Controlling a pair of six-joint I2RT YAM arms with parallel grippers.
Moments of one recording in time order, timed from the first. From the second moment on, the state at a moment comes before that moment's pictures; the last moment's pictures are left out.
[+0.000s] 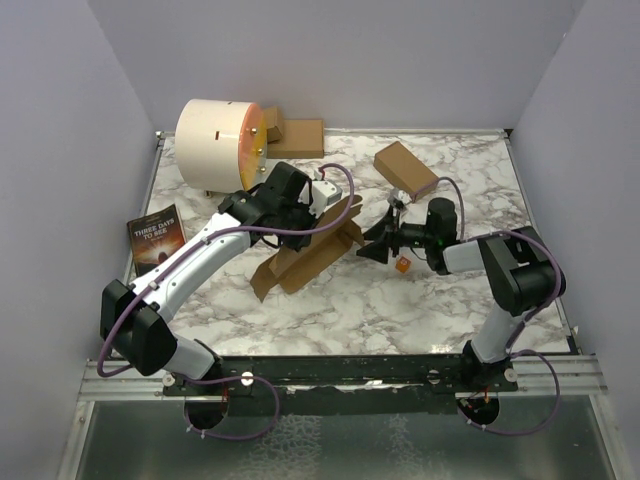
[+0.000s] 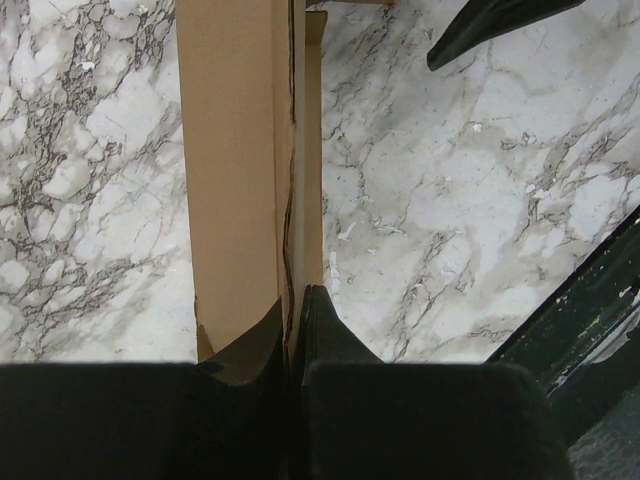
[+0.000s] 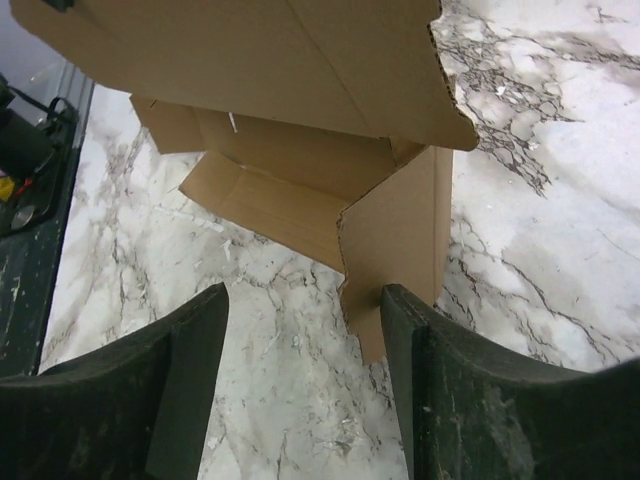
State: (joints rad) left arm -0.65 1.43 1.33 -0.83 0.20 0.12; right arm 0.26 1.76 0.61 0.88 -1.07 0.11
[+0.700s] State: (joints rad) left arm -0.65 1.43 1.33 -0.84 0.24 0.14; right arm 0.09 1.68 0.94 0.55 -1.32 -0.06
